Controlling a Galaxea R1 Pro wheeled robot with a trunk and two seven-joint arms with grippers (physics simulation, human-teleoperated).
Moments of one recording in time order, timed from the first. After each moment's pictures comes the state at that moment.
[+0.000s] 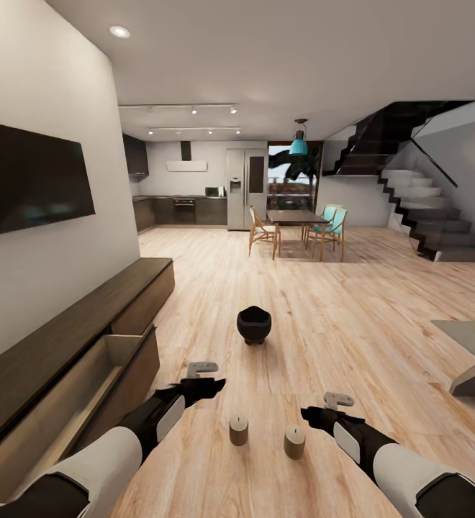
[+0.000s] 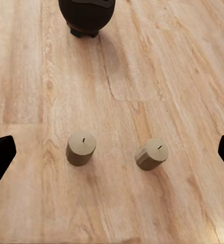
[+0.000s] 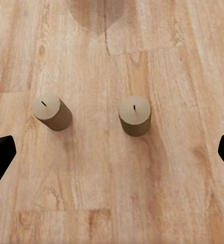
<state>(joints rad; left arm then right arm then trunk) -0.77 -0.10 -0.34 -0.35 0.42 0.17 -0.11 -0.76 -0.06 0.46 -0.13 -0.63 0.09 0.02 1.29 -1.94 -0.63</state>
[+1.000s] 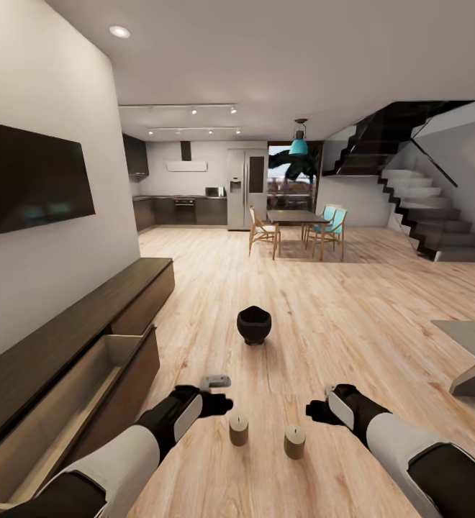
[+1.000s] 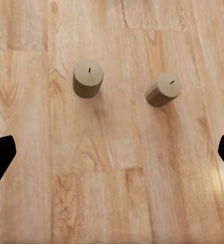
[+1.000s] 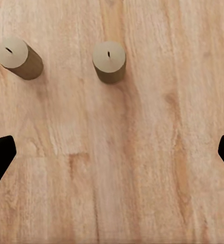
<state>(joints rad) -0.78 -0.17 -0.34 -0.35 0.42 0.46 0.06 -0.87 -0.06 0.46 -0.14 -0.62 0.48 -0.12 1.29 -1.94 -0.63</state>
